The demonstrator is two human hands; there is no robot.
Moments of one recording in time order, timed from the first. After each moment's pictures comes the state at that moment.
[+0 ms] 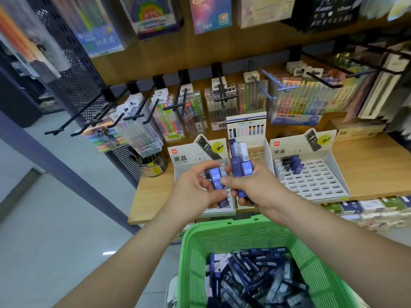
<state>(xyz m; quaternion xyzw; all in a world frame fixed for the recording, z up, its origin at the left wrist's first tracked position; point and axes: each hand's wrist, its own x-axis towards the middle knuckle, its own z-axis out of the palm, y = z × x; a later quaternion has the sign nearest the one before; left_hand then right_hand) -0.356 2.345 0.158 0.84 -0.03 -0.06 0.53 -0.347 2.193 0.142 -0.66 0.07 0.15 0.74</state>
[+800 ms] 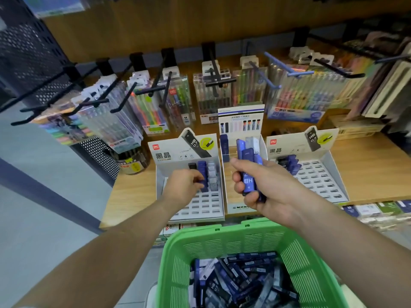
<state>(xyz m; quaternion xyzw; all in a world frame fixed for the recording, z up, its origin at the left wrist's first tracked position) -0.237 2.367 0.028 0.97 -0.08 -0.02 0.22 -0.319 2.170 0.137 -0.54 0.19 0.21 0.79</state>
